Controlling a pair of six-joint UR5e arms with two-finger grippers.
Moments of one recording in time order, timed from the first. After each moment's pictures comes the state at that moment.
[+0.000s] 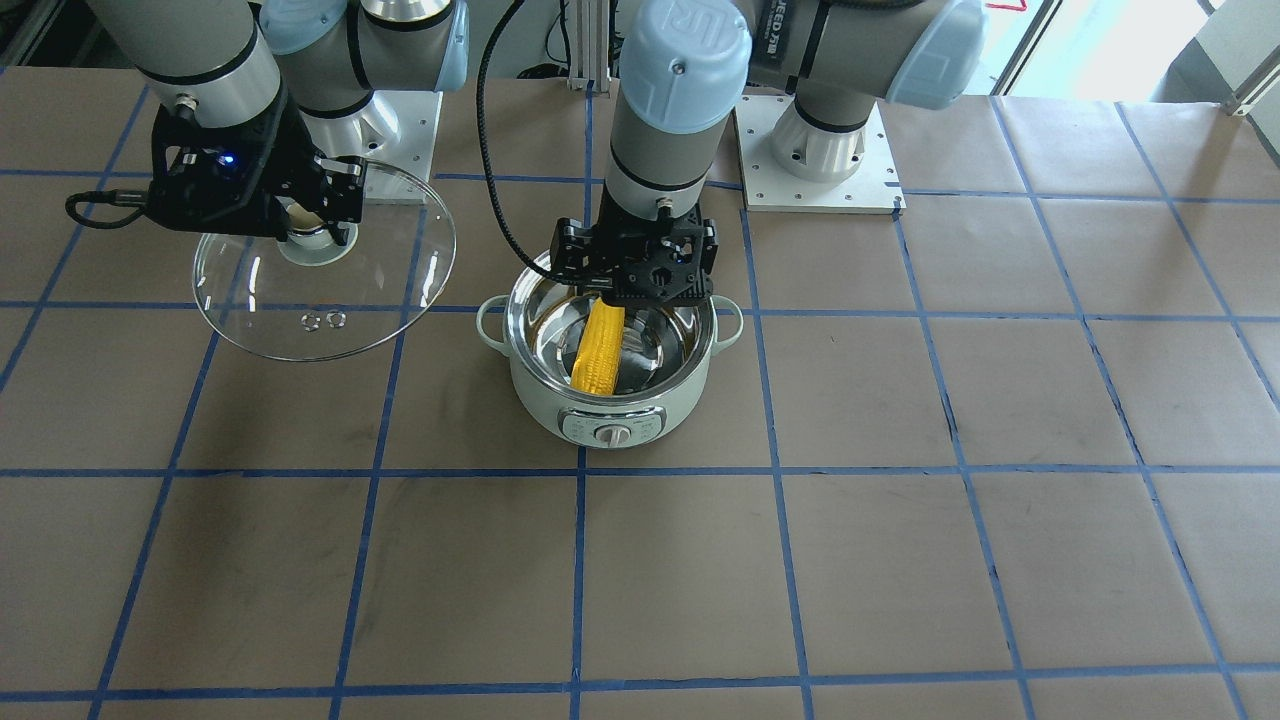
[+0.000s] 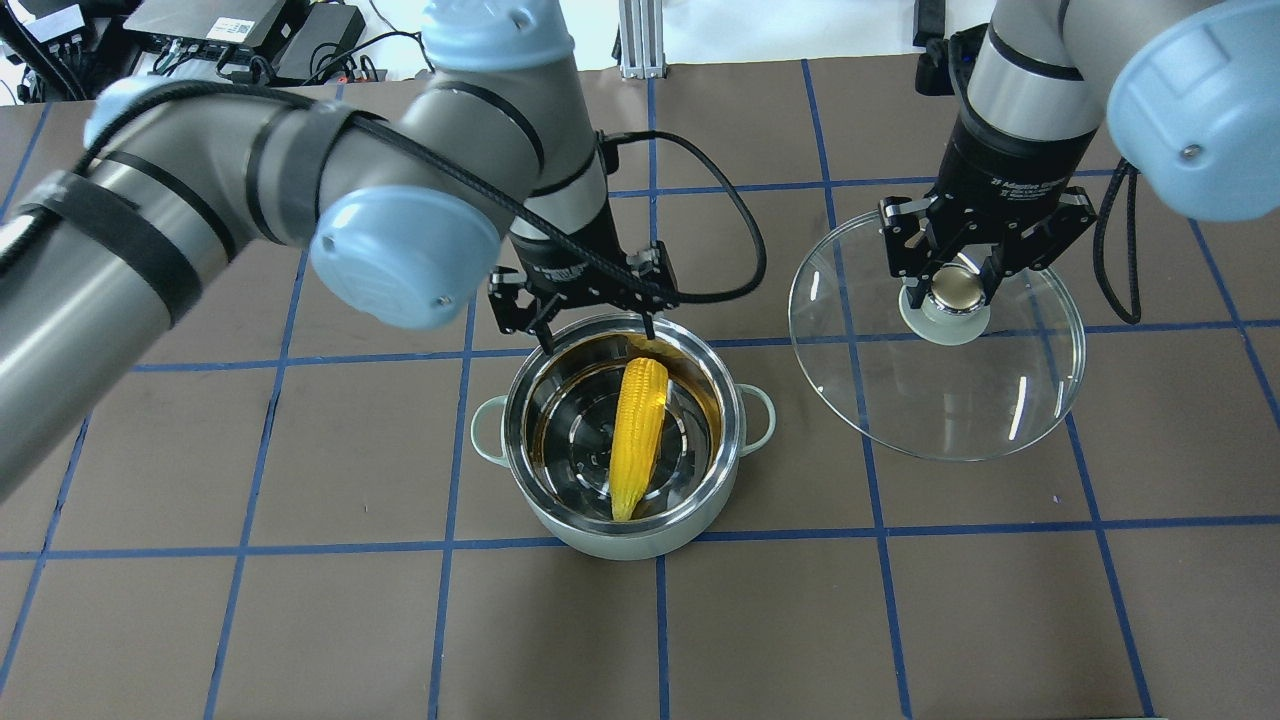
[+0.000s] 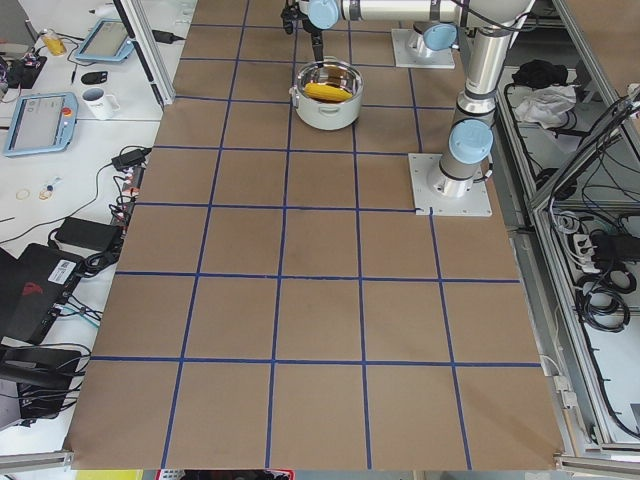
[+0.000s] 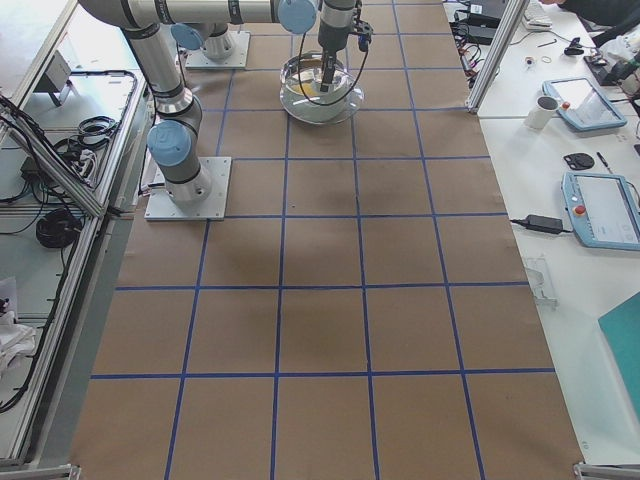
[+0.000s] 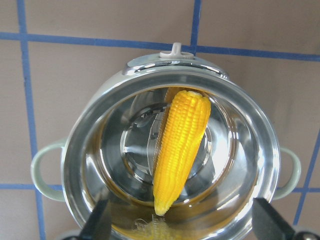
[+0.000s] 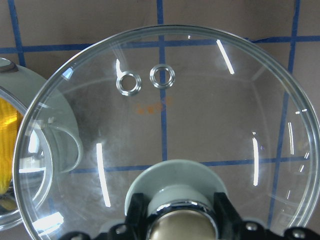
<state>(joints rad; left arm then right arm) -1.90 -1.74 -1.60 -1.47 1.44 -0.40 1.60 -1.59 1.60 -1.45 -1.61 0.06</state>
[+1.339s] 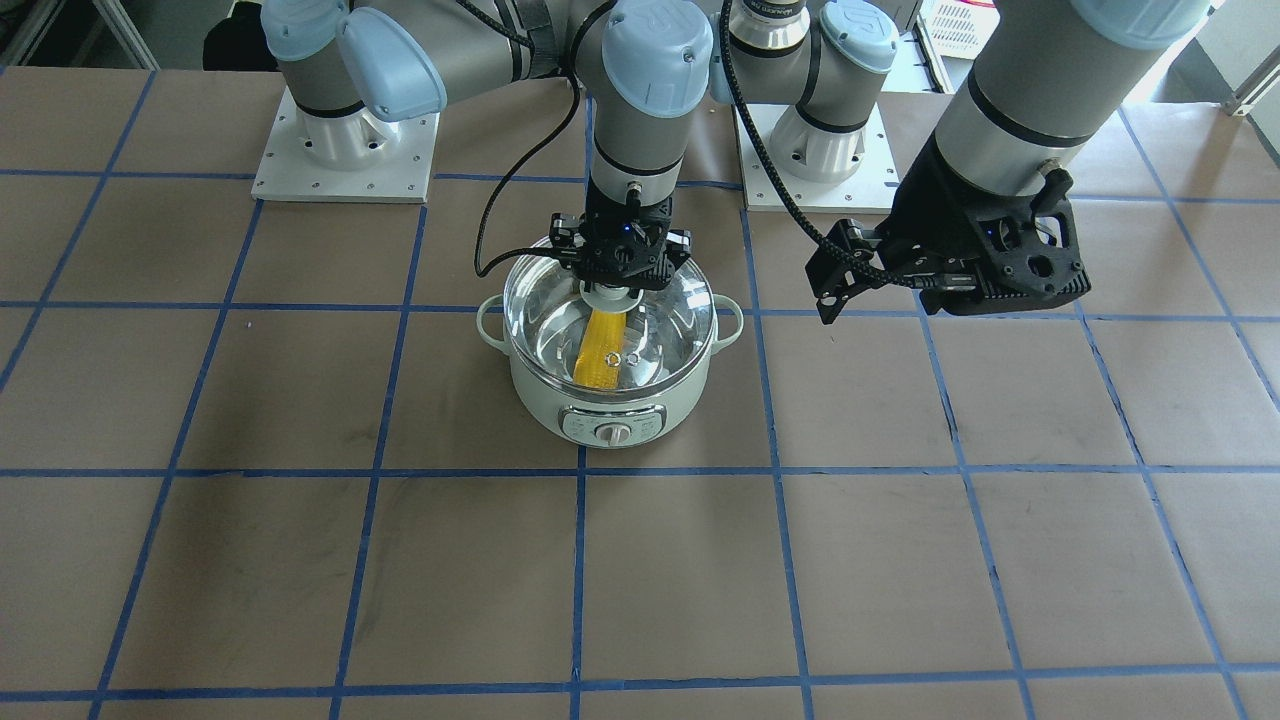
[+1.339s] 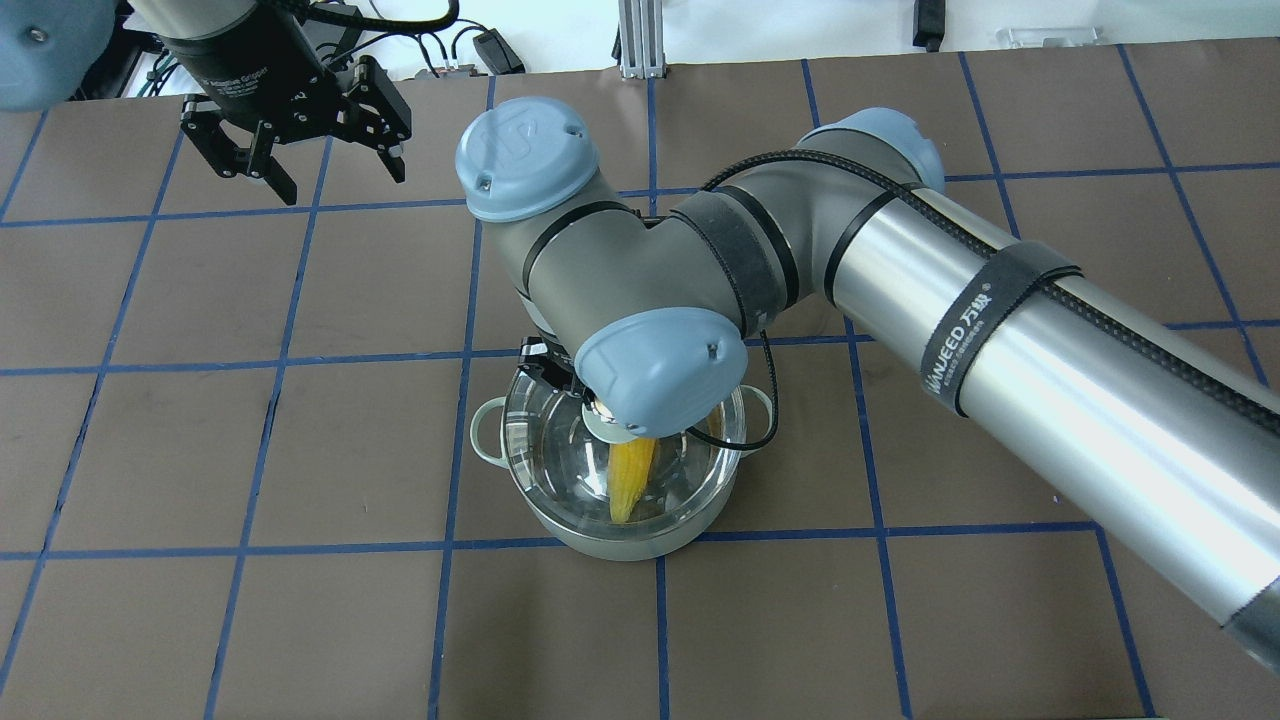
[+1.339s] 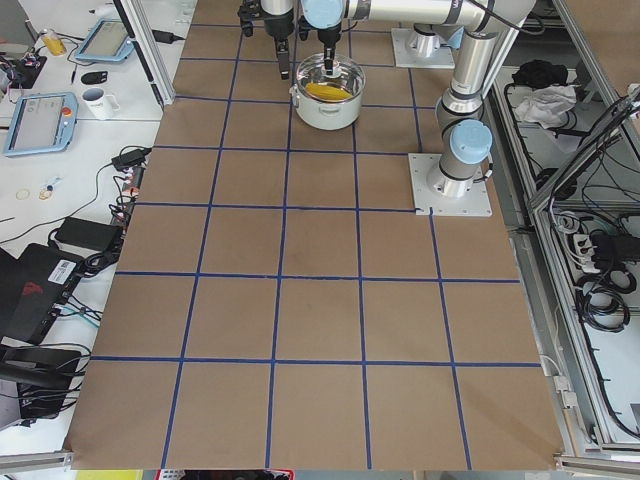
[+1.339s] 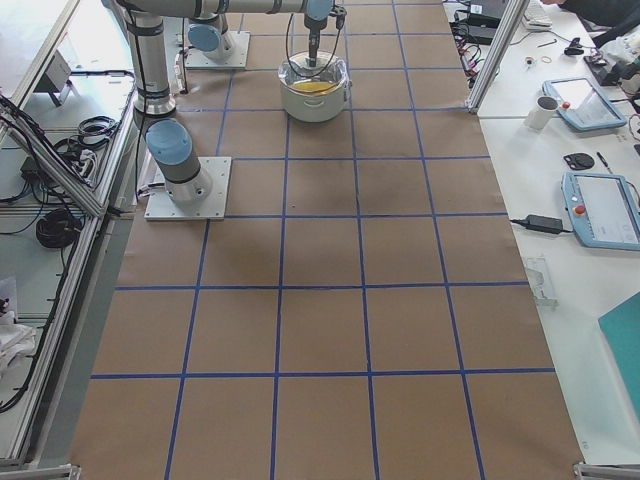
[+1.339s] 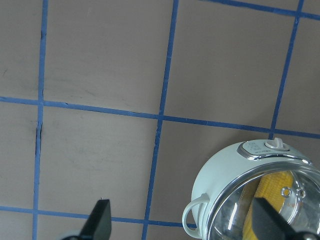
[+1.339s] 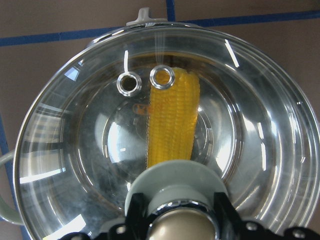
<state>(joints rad) -1.54 -1.70 -1.39 -1.63 1.52 -0.13 2.12 -1.31 1.60 -1.77 -1.60 0.64</state>
